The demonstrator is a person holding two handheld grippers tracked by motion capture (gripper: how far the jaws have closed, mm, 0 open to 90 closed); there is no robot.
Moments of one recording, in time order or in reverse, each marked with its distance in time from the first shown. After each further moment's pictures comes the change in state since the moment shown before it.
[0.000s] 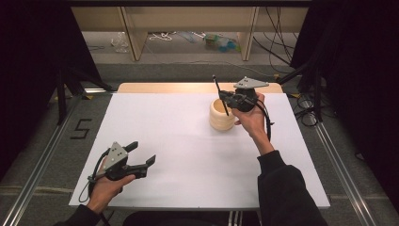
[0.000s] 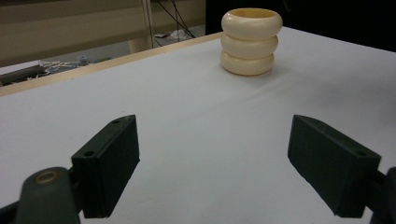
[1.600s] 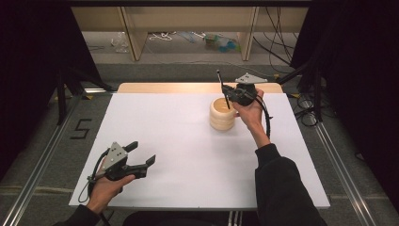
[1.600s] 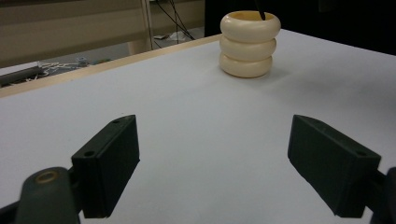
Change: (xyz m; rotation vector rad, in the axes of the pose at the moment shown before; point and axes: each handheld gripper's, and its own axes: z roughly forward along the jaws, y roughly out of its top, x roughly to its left) left arm 0.000 0.001 -0.002 -0.007 -0.004 0.000; right arm -0.033 -0.012 0.032 -0.026 -0.063 0.022
